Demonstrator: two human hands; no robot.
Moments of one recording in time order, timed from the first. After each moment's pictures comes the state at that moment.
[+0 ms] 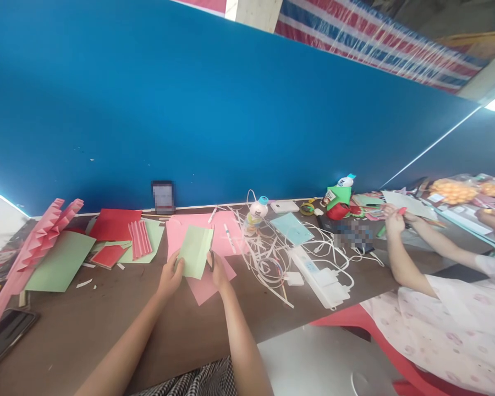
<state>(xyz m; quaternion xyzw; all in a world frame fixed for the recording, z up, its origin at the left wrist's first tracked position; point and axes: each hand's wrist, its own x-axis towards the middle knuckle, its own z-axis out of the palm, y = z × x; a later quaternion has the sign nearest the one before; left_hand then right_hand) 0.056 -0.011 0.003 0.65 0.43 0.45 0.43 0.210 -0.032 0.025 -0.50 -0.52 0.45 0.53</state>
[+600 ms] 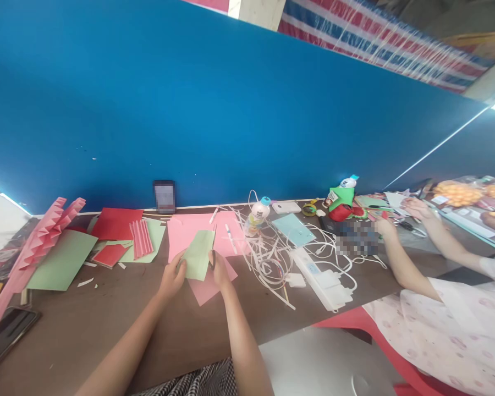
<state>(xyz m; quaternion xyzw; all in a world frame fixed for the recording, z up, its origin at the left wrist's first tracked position) 0.055 -0.012 0.000 0.68 0.41 0.45 0.40 0.214 -0.027 0.018 -0.54 -0.49 0.44 0.52</state>
